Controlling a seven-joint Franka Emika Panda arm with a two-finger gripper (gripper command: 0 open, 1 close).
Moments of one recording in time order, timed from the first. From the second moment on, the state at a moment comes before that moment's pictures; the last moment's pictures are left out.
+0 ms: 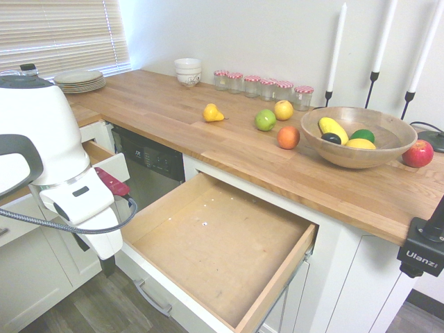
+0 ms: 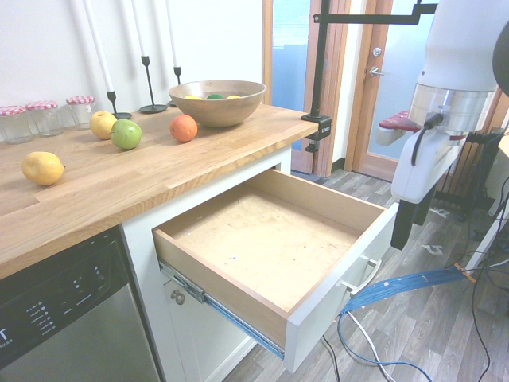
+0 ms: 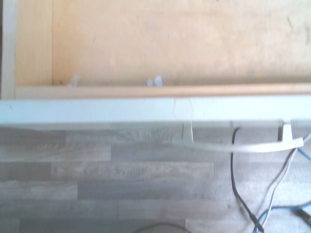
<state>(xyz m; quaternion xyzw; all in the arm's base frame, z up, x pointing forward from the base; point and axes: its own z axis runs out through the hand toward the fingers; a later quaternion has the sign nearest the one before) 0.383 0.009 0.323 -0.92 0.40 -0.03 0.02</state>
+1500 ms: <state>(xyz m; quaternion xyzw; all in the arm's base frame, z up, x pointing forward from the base) 0.366 -0.050 0.139 -0.91 0.40 0.04 0.02</state>
